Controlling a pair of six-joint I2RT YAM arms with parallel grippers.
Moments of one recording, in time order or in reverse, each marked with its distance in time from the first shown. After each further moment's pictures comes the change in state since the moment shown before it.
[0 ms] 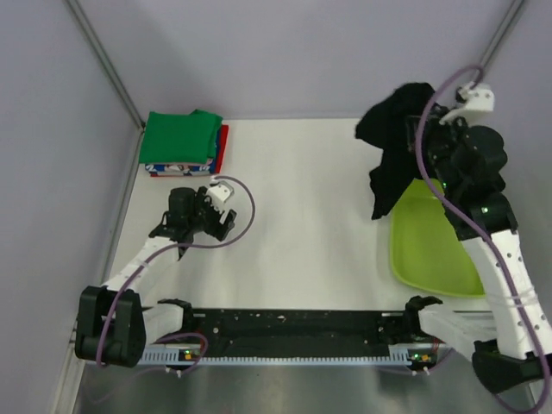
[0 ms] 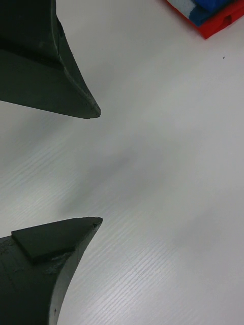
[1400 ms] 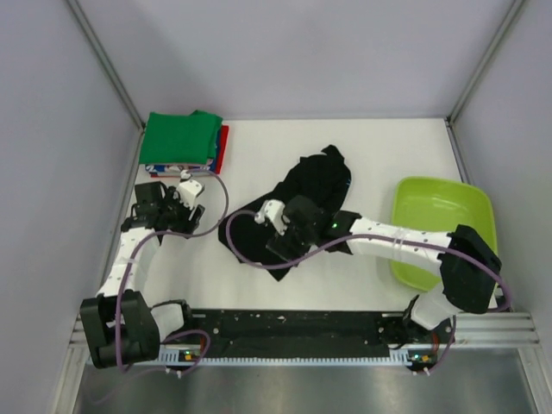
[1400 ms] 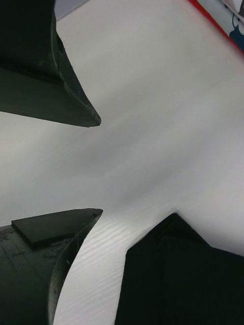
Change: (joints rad) left arm 0.303 -0.007 0.171 -0.352 -0.032 0.230; right arm 0.822 0.579 -0.125 -0.095 -0.107 -0.379
